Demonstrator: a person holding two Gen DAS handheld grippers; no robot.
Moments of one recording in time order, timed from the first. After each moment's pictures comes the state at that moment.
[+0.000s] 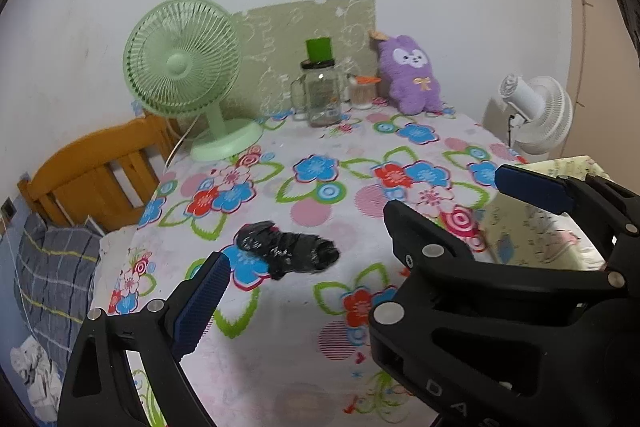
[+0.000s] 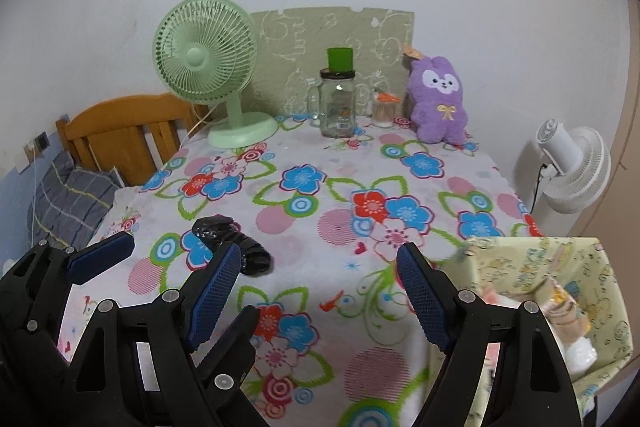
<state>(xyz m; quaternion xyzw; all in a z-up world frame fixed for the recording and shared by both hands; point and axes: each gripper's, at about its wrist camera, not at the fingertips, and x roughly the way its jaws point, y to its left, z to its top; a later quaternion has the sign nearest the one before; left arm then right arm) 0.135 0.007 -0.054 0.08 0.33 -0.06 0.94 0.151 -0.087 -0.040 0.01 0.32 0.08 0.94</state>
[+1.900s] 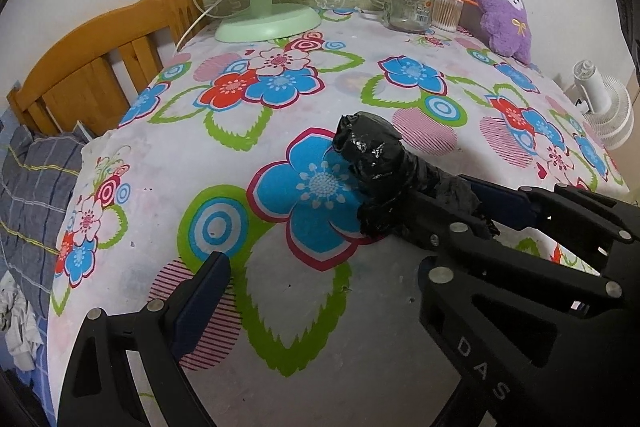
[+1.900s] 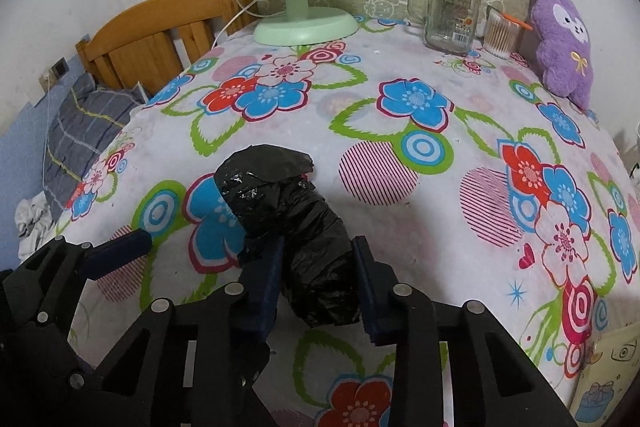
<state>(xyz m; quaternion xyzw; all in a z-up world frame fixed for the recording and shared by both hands) 0.220 0.087 -0.146 0.00 0.46 -0.01 0.89 0.261 0.007 -0.142 -0.03 0.45 0.18 0.87</state>
